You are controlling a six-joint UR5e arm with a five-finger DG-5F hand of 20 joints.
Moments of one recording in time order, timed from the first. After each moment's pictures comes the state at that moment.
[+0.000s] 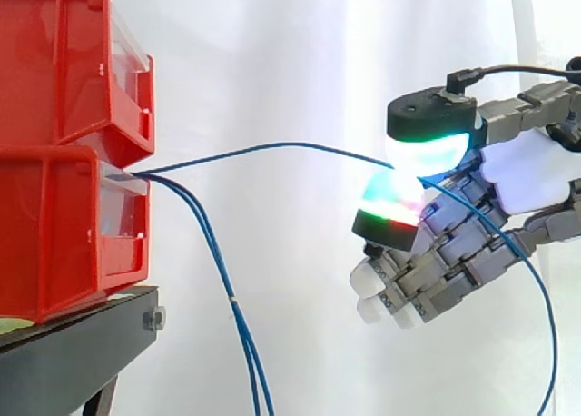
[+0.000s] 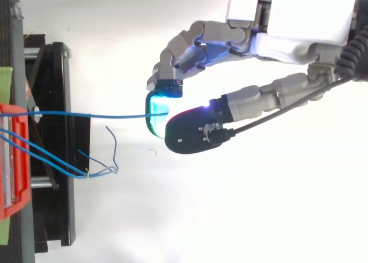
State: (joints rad) arm 0.07 -2.16 -1.15 -3.23 -1.35 -0.10
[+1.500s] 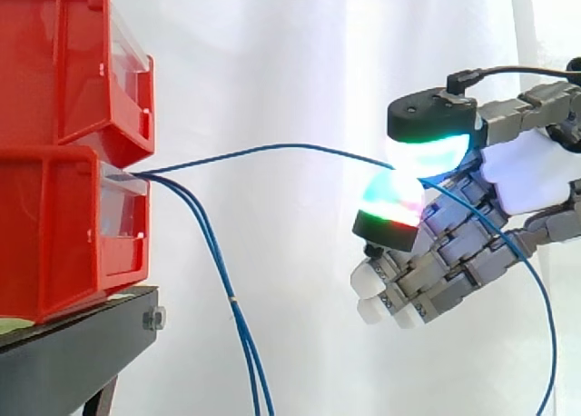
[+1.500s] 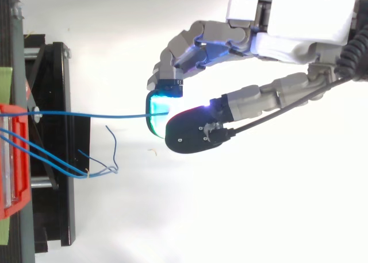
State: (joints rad) arm 0.07 -2.16 -1.15 -3.23 -1.35 -0.10
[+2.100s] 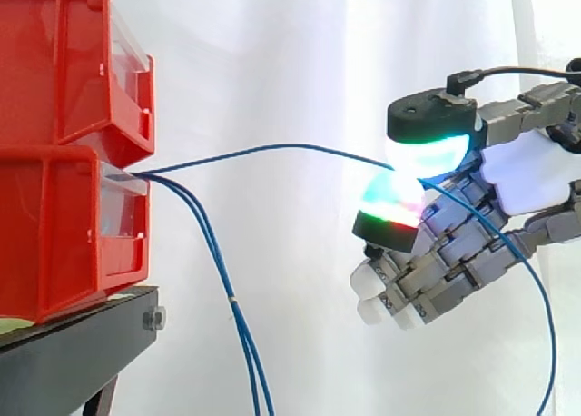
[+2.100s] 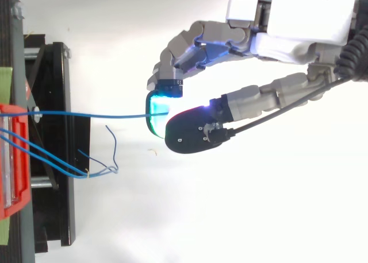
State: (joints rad) arm 0.07 -2.16 -1.15 -3.23 -1.35 -0.10
